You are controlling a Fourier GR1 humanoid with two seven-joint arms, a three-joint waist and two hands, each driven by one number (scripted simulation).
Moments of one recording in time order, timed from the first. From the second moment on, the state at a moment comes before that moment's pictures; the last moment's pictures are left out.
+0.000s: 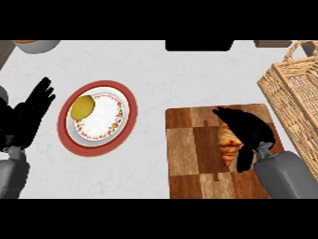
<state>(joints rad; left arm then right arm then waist) -0.21 0.30 0.13 -1.39 0.10 -0.03 0.23 -0.30 -0.27 0.25 -1.39 0.97 0.55 0.19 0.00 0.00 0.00</state>
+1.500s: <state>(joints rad) -0.26 0.26 0.10 -1.40 0.07 -0.07 0.23 -0.64 -0.01 -0.08 -1.14 1.01 -0.18 0.85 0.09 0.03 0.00</state>
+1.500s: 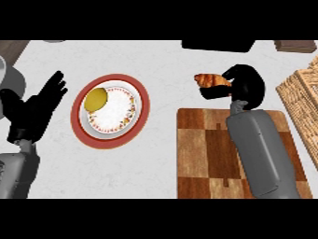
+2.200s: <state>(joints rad) -0.28 0.25 0.10 -1.37 0.06 -0.07 0.24 -1.07 -0.01 -0.05 -0.87 1.37 -0.59 1.10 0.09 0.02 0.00</state>
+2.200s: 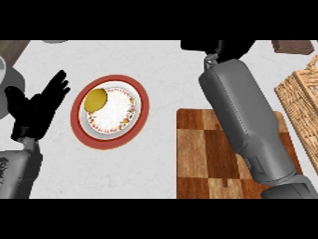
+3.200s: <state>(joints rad) -0.25 0.26 0.13 -1.36 0.06 -0.05 0.22 -1.40 -0.20 -0.31 -0.56 1.71 -0.55 1.21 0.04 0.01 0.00</state>
